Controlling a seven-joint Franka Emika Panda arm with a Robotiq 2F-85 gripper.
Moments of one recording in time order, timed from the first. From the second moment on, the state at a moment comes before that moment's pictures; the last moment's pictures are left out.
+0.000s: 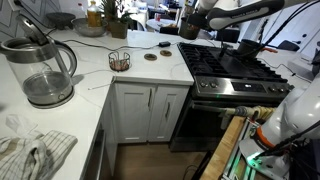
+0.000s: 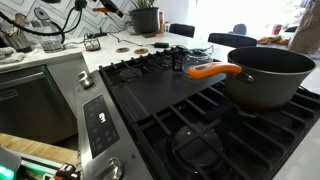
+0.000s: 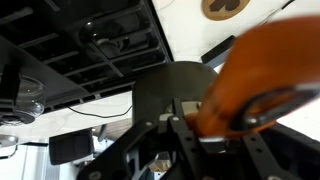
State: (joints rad) arm 0.02 -0.05 -0.25 -1.99 -0.77 2.50 1.34
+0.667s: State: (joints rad) arm -0.04 -0.05 -0.20 -2.01 -0.77 2.47 1.36
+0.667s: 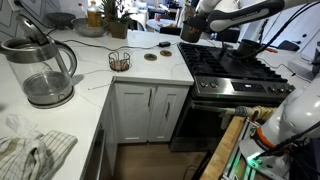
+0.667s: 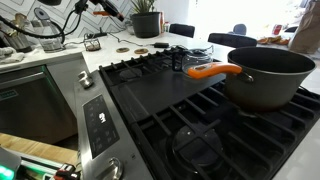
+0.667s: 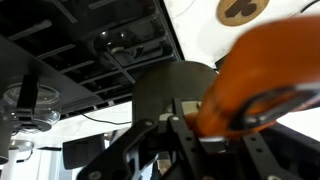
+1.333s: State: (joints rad) arm -0.16 -0.01 -0.20 -2.01 -0.78 2.41 1.48
